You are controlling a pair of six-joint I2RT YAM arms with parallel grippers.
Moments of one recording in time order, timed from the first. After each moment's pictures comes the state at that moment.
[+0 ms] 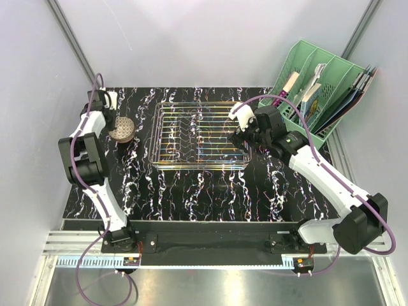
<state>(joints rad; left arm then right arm) 0.25 1.98 1.52 -0.45 -0.06 0.31 0.55 1.31 1.19 -0.49 -0.02 -0.39</state>
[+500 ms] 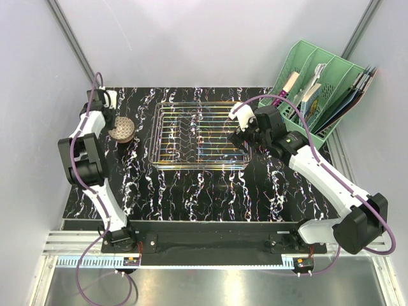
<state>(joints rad) 0.25 1.97 1.53 -0.44 -0.06 0.31 0.55 1.31 1.19 -0.49 -0.02 -0.39</state>
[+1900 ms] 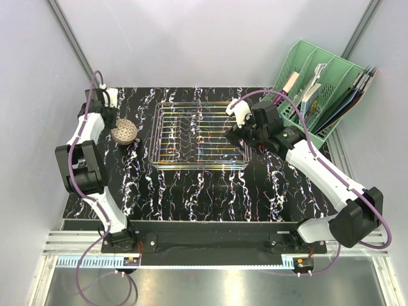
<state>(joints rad) 0.24 1.85 1.46 -0.45 0.02 0.32 0.55 1.37 1.26 -0.52 -0.09 -0.34</state>
